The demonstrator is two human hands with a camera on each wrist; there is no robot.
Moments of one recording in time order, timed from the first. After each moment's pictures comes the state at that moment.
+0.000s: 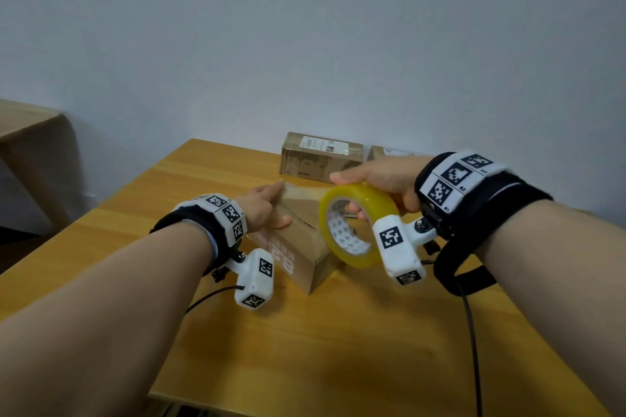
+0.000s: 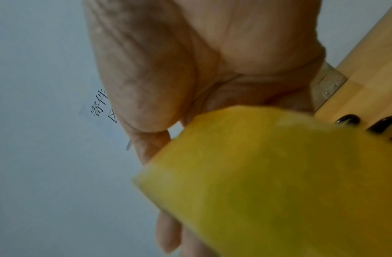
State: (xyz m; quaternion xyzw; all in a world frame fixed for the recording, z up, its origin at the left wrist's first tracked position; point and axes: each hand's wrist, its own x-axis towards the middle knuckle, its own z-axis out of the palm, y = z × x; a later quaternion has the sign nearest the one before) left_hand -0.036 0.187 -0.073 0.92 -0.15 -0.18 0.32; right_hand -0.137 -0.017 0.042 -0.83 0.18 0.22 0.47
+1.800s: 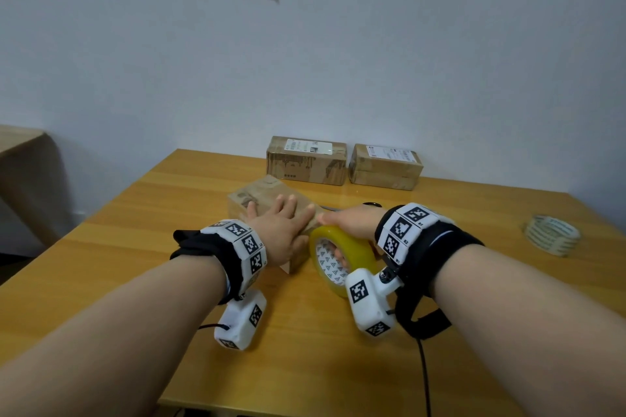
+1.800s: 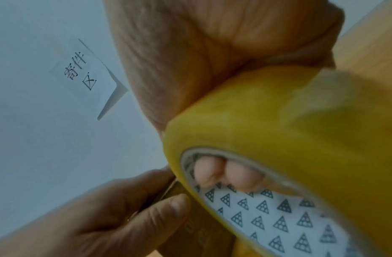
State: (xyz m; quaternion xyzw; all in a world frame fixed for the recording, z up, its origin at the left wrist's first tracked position) left_hand -0.101 0.147 -0.070 0.94 -0.33 -0.07 -0.02; right_hand -0.157 -0.016 -0.027 -0.83 0.25 0.21 0.45
